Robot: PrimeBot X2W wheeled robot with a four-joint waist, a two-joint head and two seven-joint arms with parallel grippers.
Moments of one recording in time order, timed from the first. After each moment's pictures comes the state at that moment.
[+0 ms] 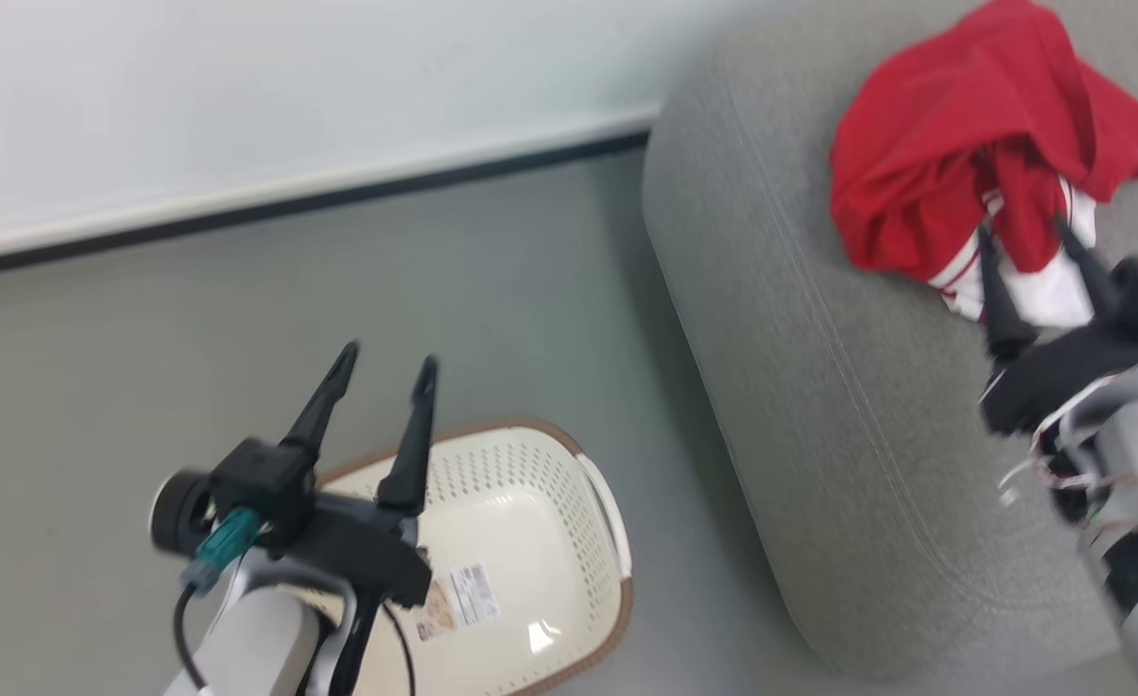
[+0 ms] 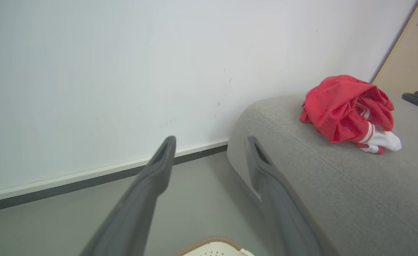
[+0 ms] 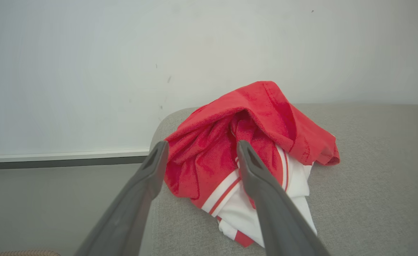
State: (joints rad) left arm -0.39 0.24 -0.50 0.24 -0.52 0.11 -0.24; right arm -0.75 -0.34 0.34 0.78 0.39 0.08 -0.25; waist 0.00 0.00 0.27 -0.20
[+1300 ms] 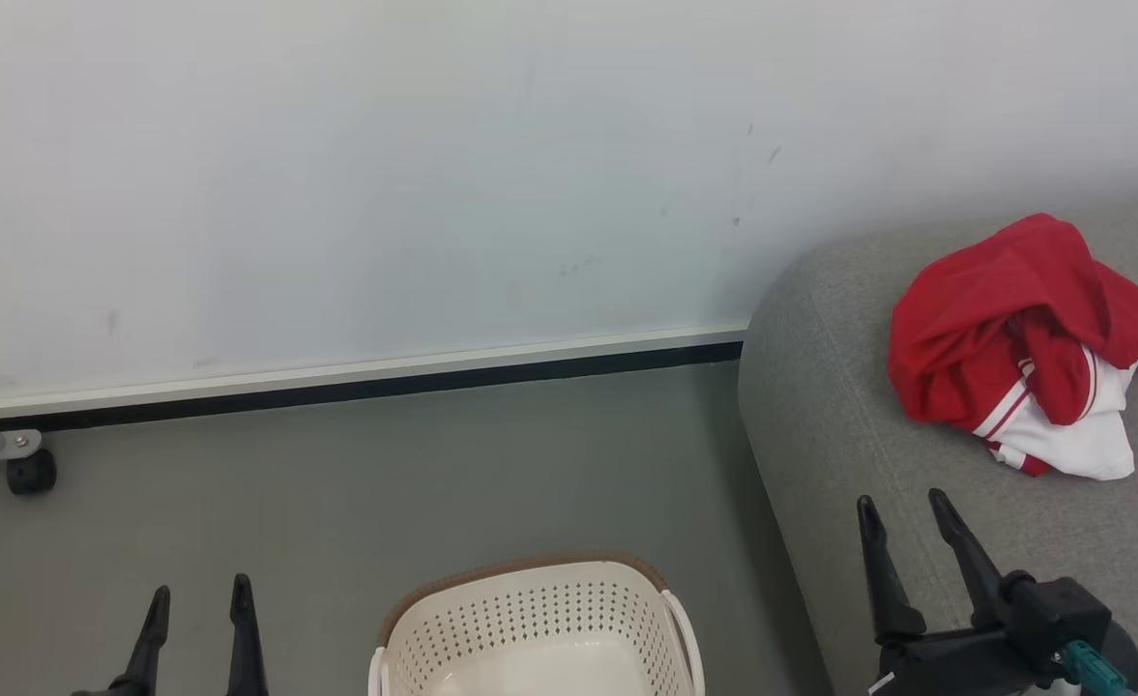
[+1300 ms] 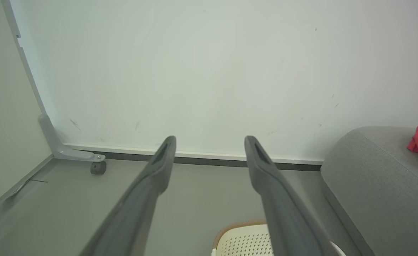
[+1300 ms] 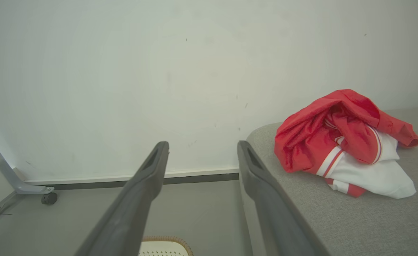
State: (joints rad) left arm 0.11 0.20 -0.10 0.11 -0.41 0.12 -0.25; right arm -0.07 -0.20 0.32 0.17 0.36 -0.09 -0.25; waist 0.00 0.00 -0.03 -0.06
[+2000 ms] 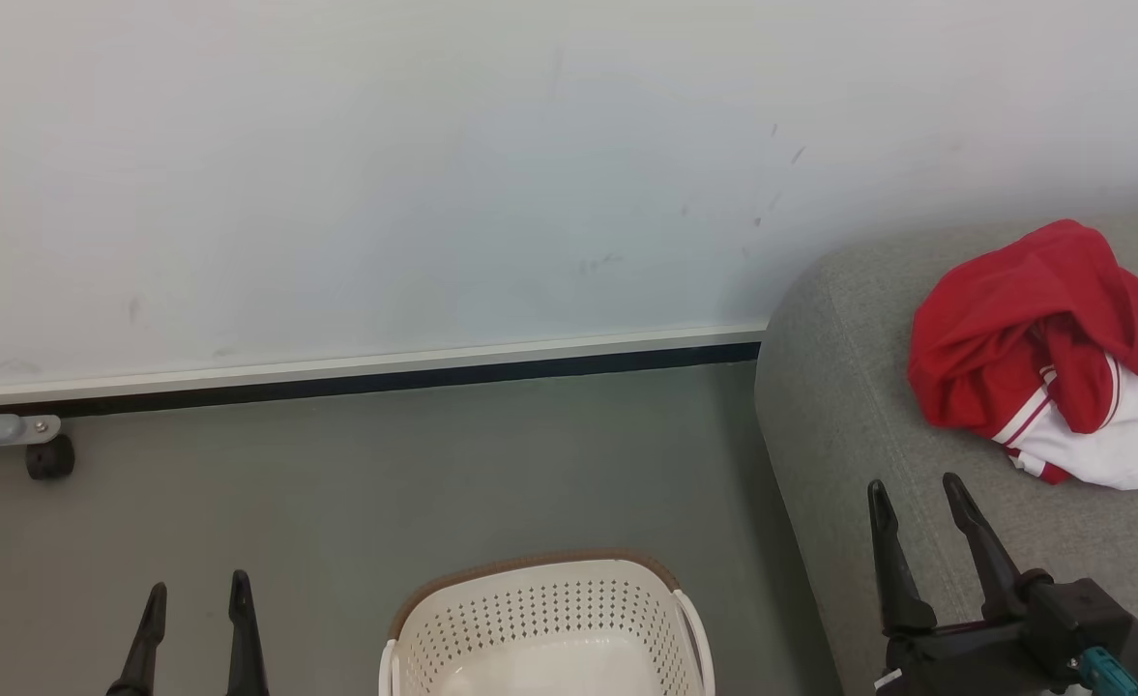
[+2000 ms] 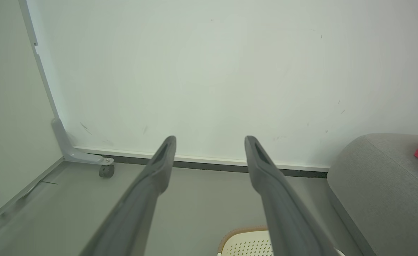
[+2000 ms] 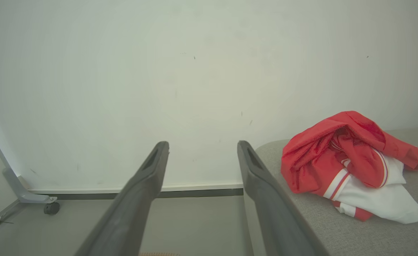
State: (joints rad) left arm 0.13 0.17 -0.08 0.07 -0.37 0.12 -0.25; right arm -0.04 -0.20 0.29 0.07 0.33 -0.11 -0.25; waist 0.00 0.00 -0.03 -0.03
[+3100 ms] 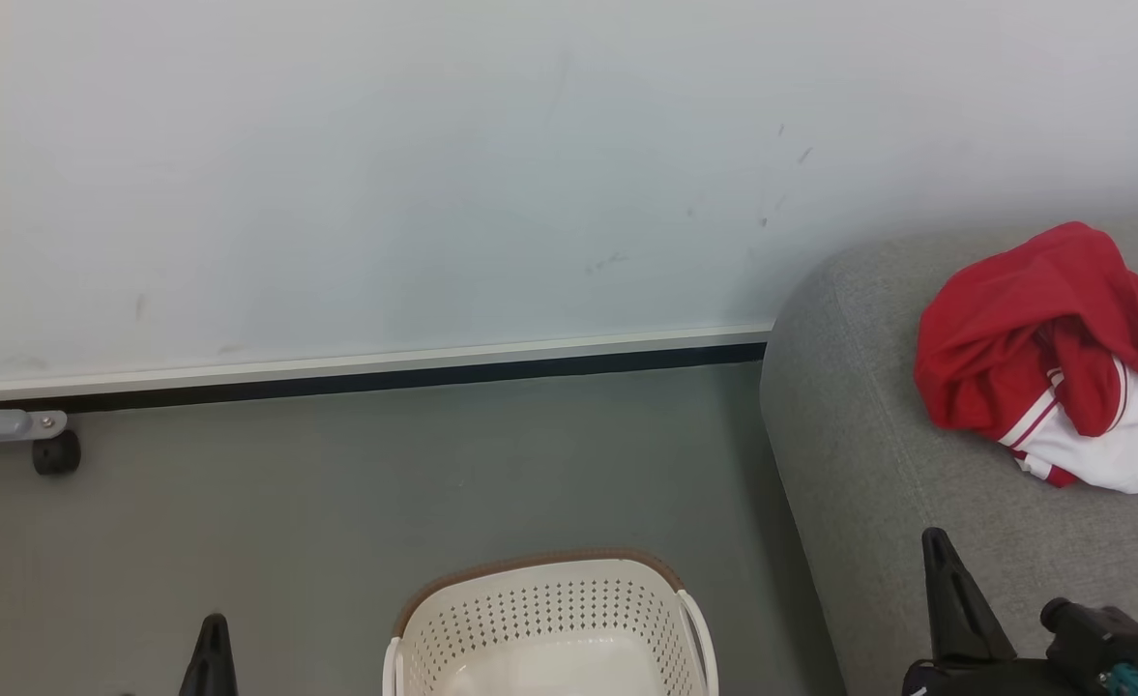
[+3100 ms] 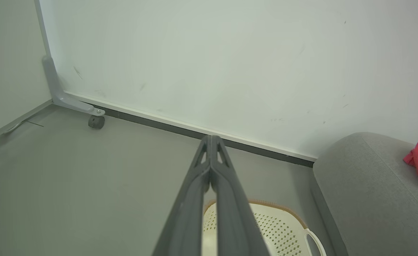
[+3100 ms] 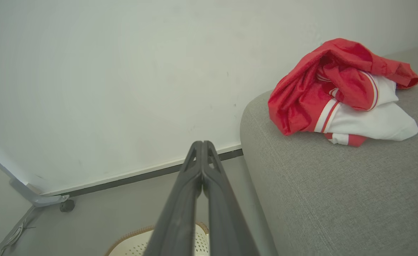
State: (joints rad) left arm 0.14 0.14 -0.06 0.14 -0.51 0.09 -0.19; right arm 0.01 -0.17 0.24 0.13 0.48 -0.08 -0.20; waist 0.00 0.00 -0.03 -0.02
